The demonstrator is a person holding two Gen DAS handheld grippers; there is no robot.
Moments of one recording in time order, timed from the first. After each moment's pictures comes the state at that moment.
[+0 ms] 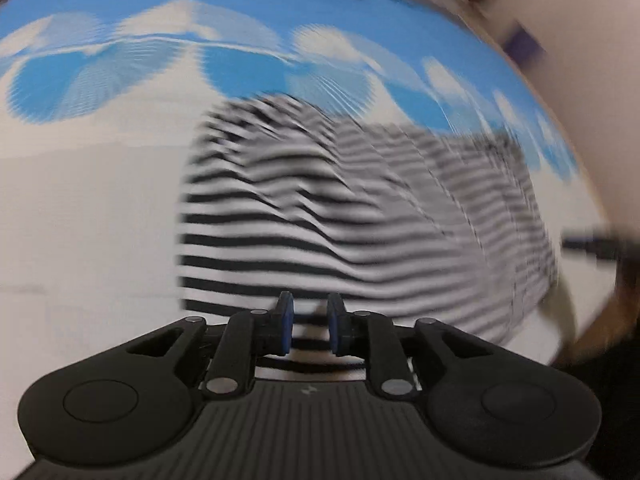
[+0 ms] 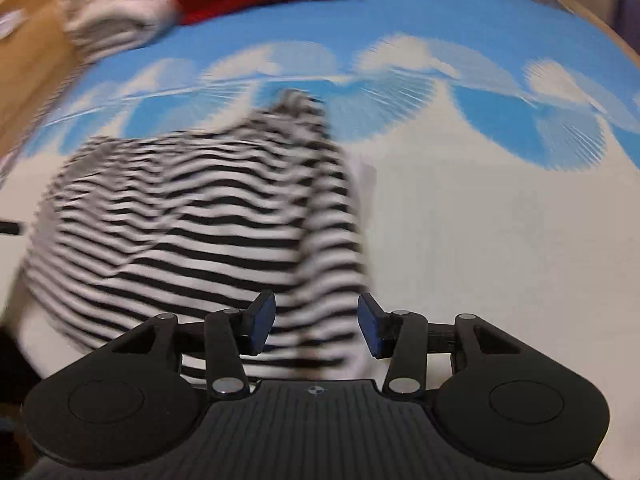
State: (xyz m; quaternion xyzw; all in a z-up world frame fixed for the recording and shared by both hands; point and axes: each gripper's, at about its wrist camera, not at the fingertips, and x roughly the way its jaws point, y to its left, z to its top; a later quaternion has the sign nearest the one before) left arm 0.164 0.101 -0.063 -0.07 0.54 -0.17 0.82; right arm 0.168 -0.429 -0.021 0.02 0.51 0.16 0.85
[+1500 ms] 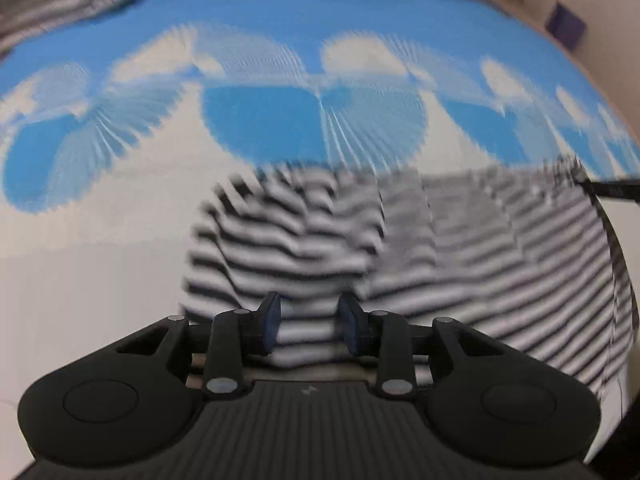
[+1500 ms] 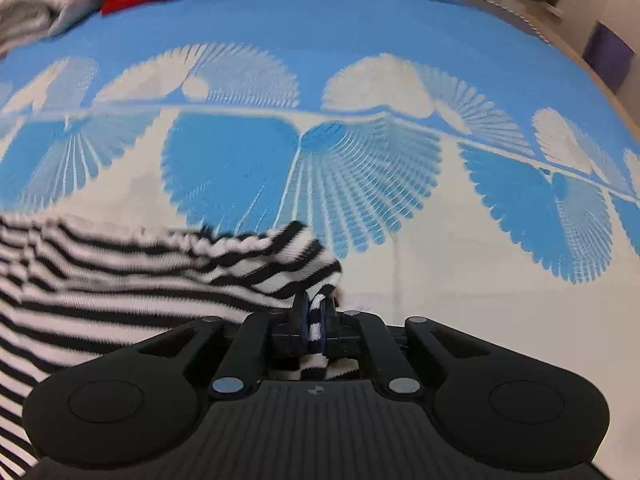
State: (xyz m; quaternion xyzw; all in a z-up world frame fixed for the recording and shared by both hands) left arm 0.263 0.073 -0.094 -0.01 0.51 -0.08 0.86; right arm 0.327 -0.359 -0.075 -0.04 0.50 0.01 0.86
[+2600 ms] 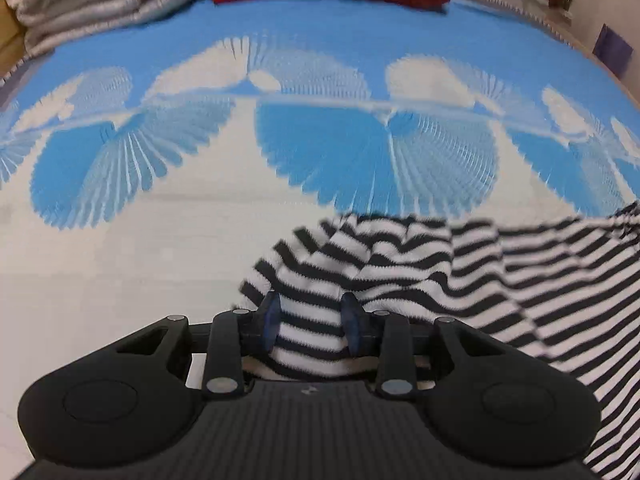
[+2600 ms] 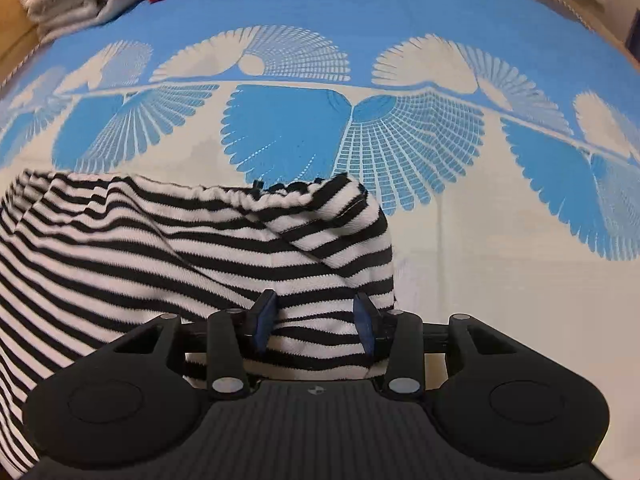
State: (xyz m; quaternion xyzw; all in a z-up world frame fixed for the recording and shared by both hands) left arm 0.298 0.085 -0.111 0.00 0.49 -0.01 0.87; right arm 0.304 -0.365 -0.072 -0.03 0.53 0.09 0.84
